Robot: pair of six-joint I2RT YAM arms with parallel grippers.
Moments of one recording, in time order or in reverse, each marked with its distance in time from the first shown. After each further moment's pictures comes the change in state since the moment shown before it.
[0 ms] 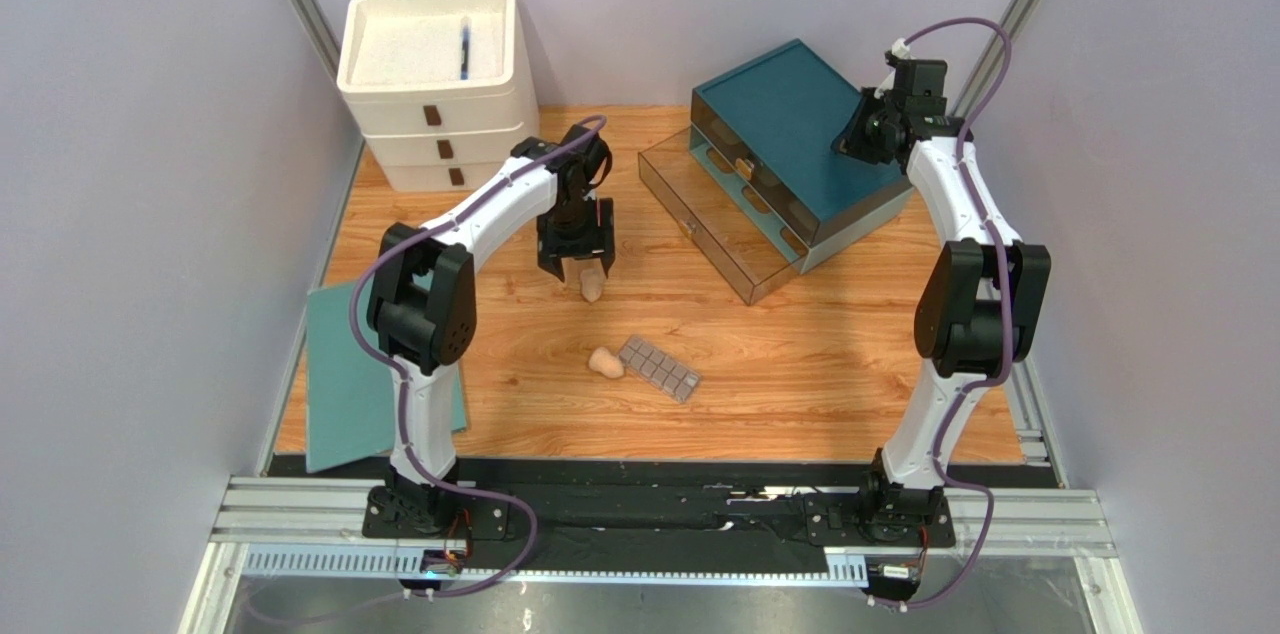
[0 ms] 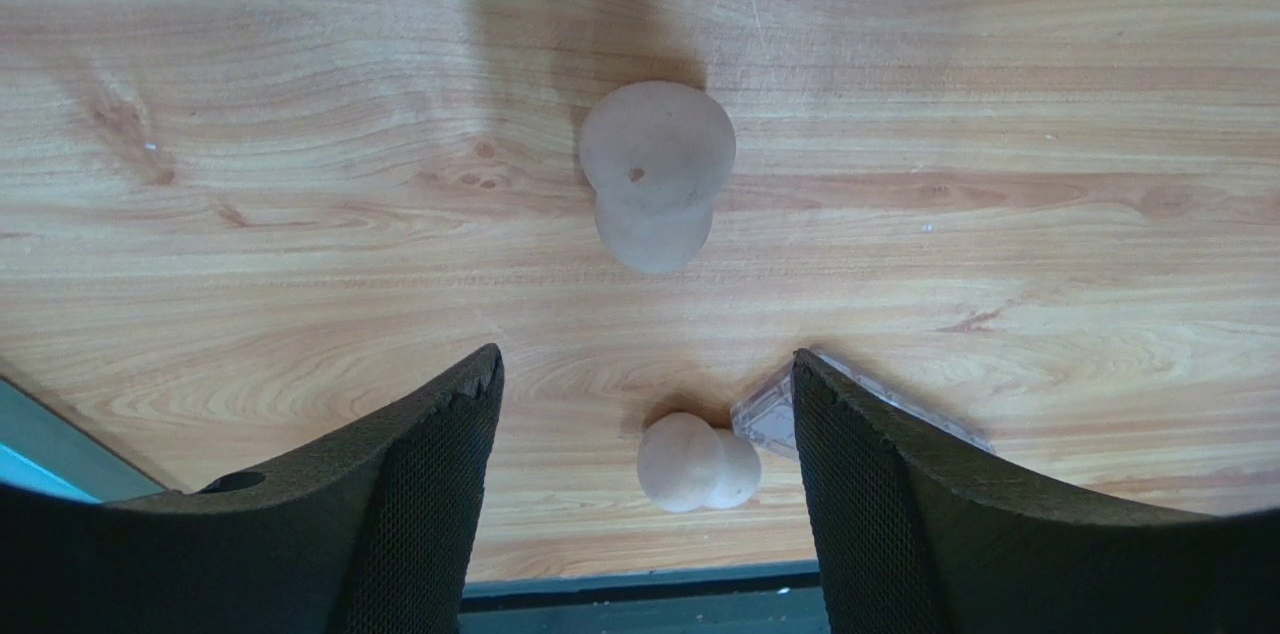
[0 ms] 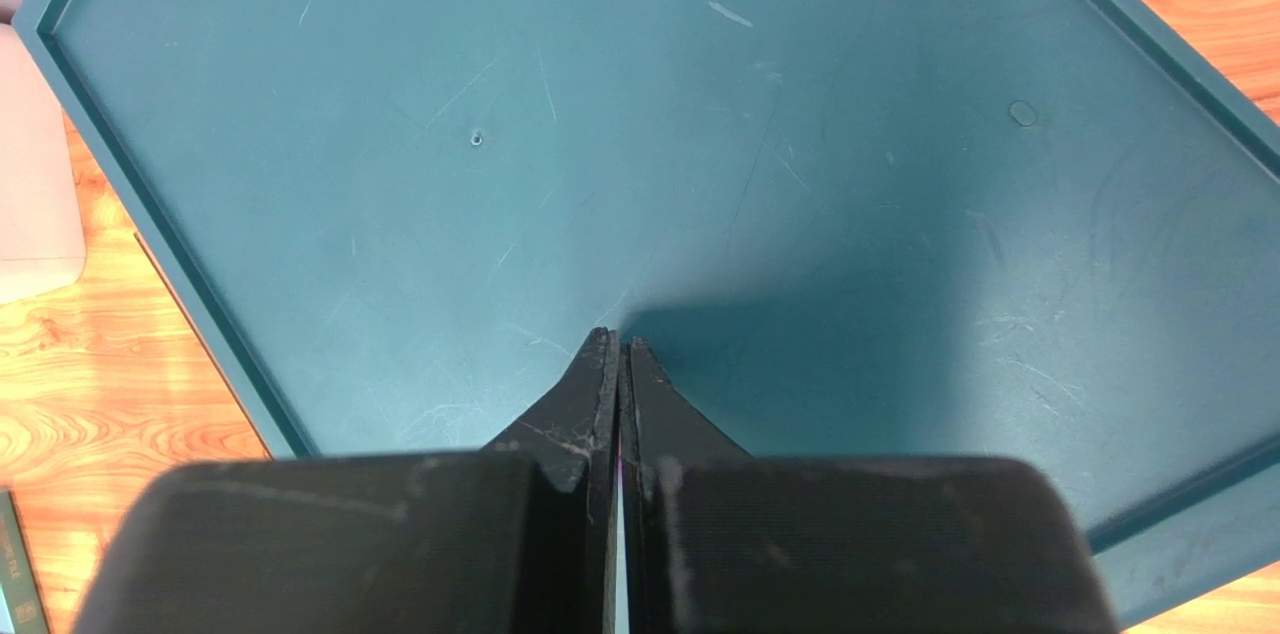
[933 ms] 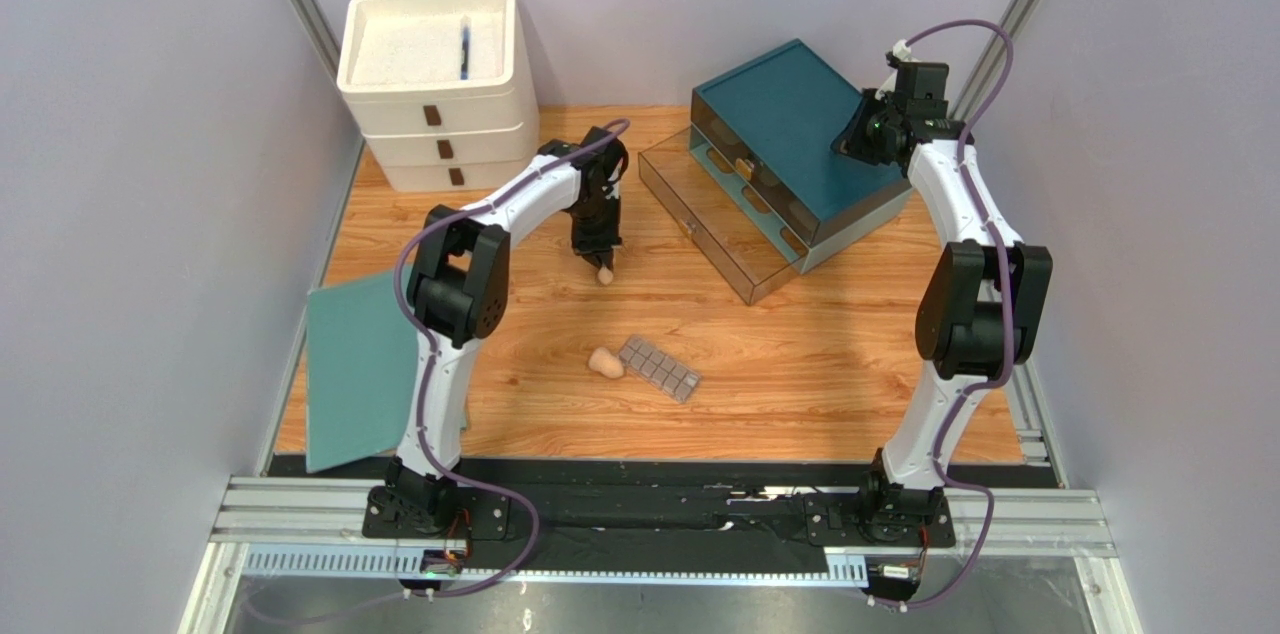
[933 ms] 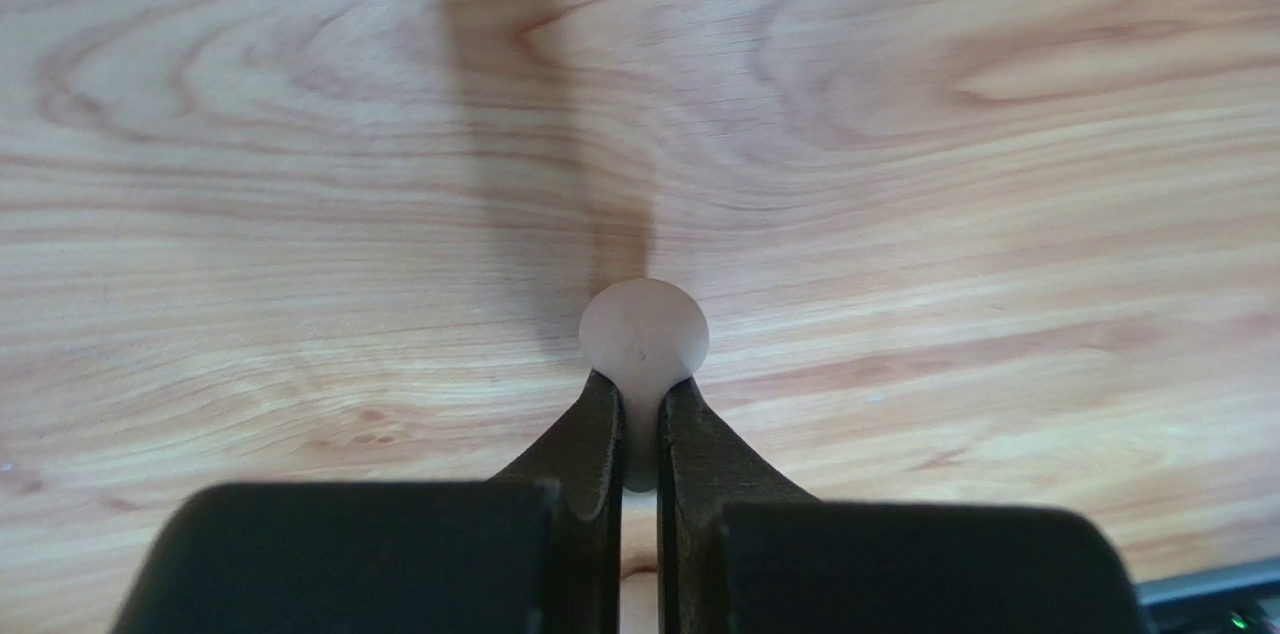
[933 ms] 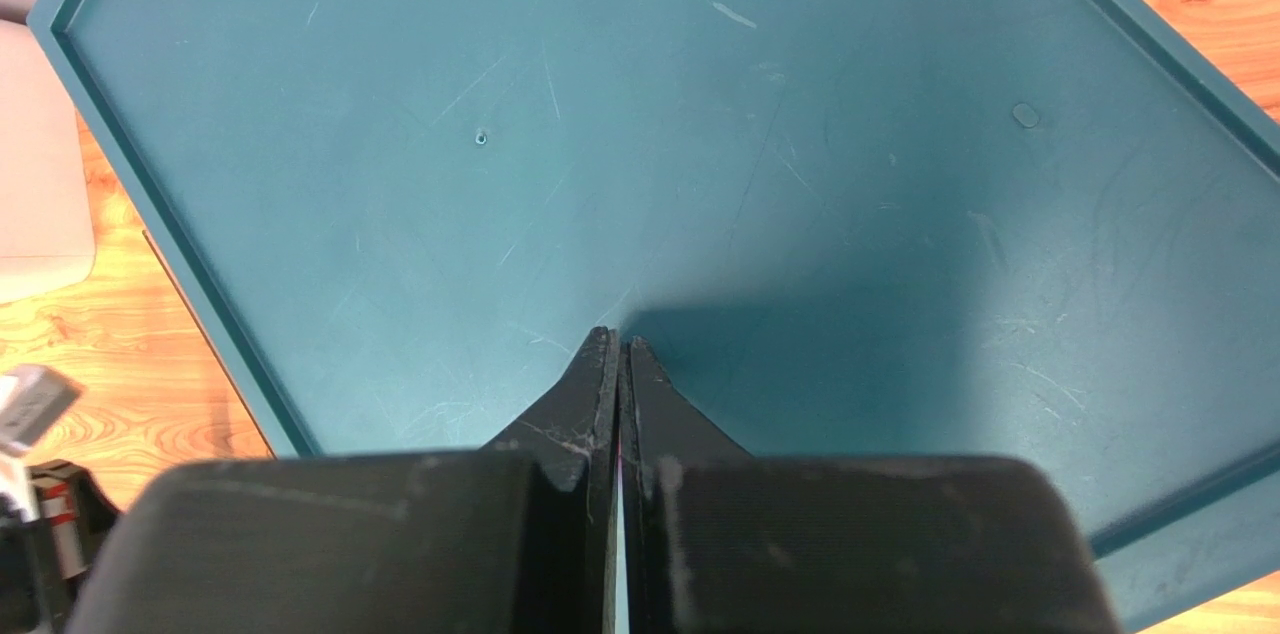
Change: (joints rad) left arm 0.000 0.244 0.160 0.081 0.083 0.089; right arm -0.004 -0.011 -0.028 0.031 -0.014 0.000
